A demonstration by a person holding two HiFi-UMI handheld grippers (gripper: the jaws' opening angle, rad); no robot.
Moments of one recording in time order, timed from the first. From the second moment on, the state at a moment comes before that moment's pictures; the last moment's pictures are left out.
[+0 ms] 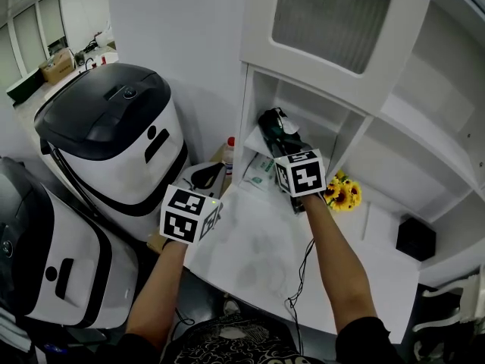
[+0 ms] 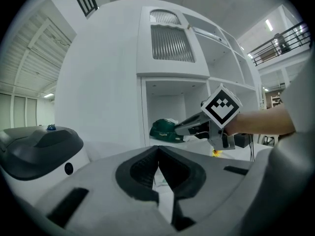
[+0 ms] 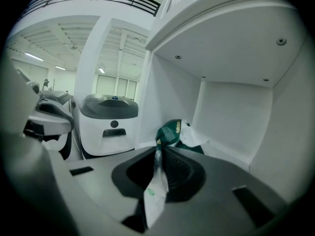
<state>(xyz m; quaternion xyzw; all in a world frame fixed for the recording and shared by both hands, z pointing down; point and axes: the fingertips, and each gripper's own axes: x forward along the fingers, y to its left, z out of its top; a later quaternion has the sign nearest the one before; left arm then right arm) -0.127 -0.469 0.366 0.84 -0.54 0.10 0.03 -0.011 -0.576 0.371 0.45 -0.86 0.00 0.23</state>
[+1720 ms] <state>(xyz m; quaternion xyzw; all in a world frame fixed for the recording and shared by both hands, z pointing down) -0.166 -0.314 0.342 0.82 -0.57 0.08 0.01 -0.021 -0.386 0.298 0.47 -0.88 -0.03 0.07</state>
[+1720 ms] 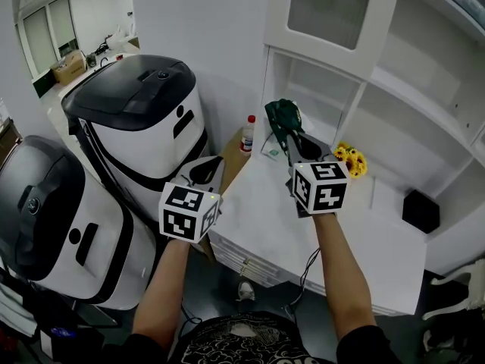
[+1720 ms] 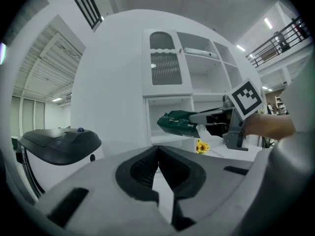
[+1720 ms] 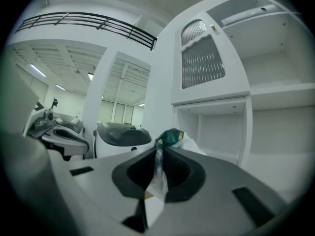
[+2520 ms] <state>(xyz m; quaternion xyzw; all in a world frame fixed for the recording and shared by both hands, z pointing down) -0.148 -0.240 0.359 0.82 -0.56 0.08 0.02 -0.001 -0.276 0.329 0.48 -0.88 -0.03 0.05</state>
